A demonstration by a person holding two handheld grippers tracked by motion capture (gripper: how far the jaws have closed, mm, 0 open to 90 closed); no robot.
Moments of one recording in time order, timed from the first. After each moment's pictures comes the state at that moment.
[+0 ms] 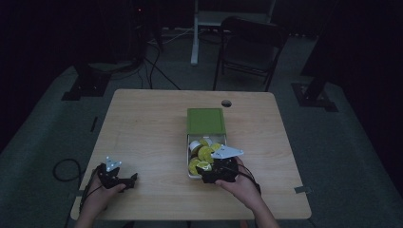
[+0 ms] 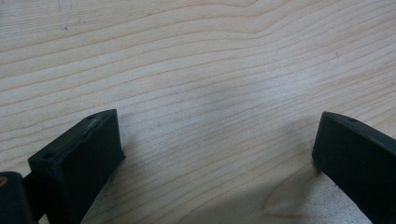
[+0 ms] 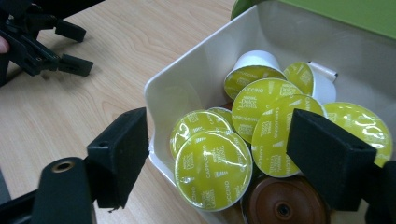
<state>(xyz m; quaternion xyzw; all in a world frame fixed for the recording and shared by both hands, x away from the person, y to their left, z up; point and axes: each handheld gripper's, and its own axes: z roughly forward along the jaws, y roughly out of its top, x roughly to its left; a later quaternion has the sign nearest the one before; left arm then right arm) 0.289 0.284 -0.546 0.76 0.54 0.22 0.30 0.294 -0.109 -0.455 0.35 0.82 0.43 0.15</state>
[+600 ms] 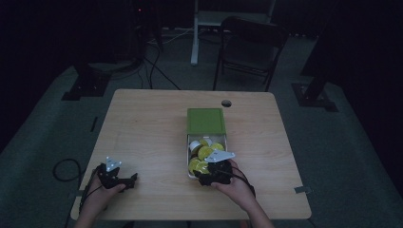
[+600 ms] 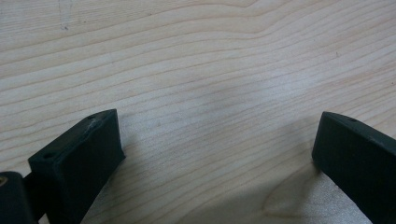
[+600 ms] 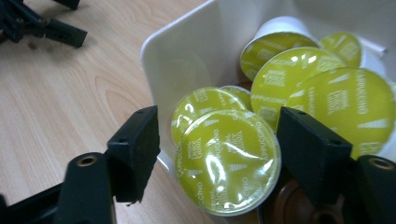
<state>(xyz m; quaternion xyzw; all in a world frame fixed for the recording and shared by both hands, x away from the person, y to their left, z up) 0.288 0.284 -0.546 0.76 0.54 0.22 0.30 0.299 -0.097 -0.481 0.33 0.84 0.40 0.14</state>
